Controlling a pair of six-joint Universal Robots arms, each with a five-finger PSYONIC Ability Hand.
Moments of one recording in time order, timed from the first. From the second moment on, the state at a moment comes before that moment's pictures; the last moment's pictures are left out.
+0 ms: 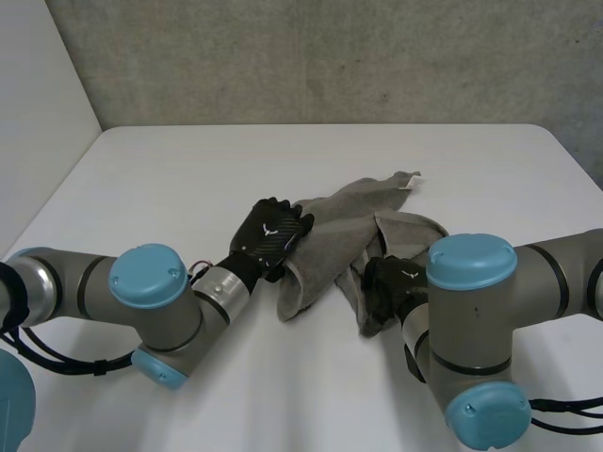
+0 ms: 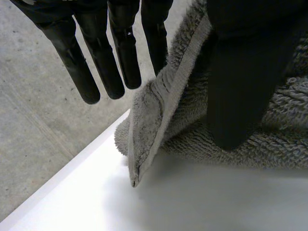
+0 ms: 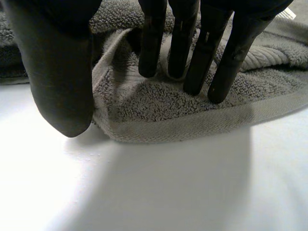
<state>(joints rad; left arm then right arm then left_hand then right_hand) 4.18 -2.34 -1.51 3.83 -1.26 3.49 2.18 -0.95 1.53 -0.10 1.72 3.35 0.63 0.63 0.63 0.62 0.45 0.61 0.61 0.61 0.60 0.43</state>
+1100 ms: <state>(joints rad) 4.37 -1.90 -1.32 2.91 -1.60 3.57 1.84 -1.29 1.22 0.31 1.49 2.38 1.19 1.22 1.22 1.22 1.03 1.32 1.33 1.34 1.34 1.16</state>
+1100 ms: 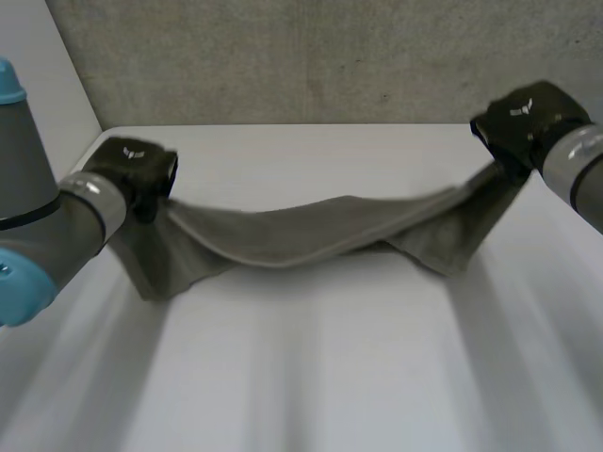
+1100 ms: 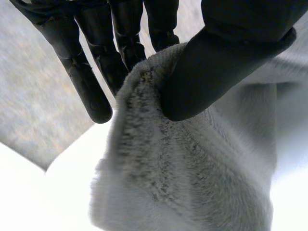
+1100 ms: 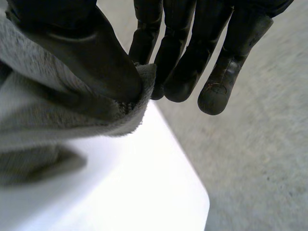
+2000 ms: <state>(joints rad) 4.45 -1.97 -1.18 2.74 -1.57 3.74 1.70 -1.12 0.86 0.81 1.27 2.37 1.19 1.22 1.22 1.22 1.03 1.32 1.33 1.34 1.34 1.16</state>
